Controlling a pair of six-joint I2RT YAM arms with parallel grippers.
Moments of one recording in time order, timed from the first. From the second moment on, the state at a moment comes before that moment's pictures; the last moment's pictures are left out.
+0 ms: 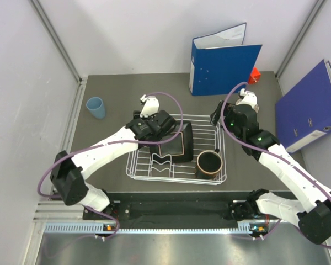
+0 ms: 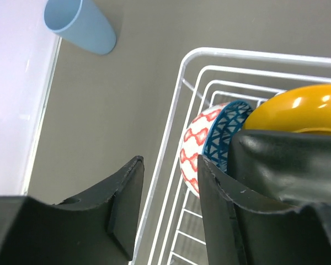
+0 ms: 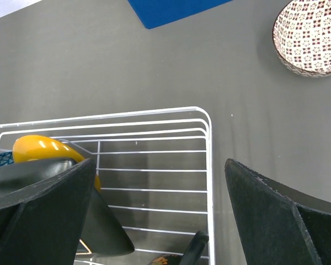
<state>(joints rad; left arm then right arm) -0.85 1.47 1.26 -0.84 -0.99 -0.62 0.49 1.04 0.90 -0.32 0.33 0.54</state>
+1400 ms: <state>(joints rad) -0.78 1.63 1.17 -0.74 -0.94 -0.53 0.49 1.07 0.82 -0.28 0.31 0.53</state>
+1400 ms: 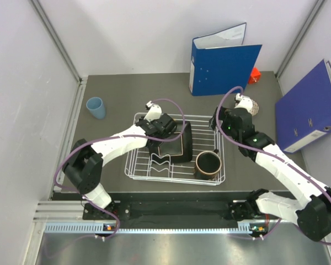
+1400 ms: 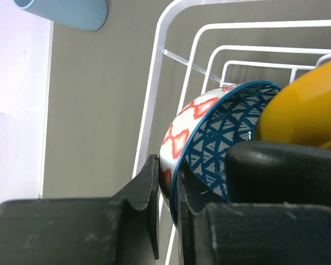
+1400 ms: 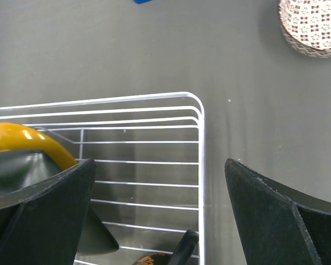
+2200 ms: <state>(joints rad) -0.77 1.63 1.21 -0.81 -0.94 -0.56 0.49 1.29 0.79 -0.32 0.37 0.51</state>
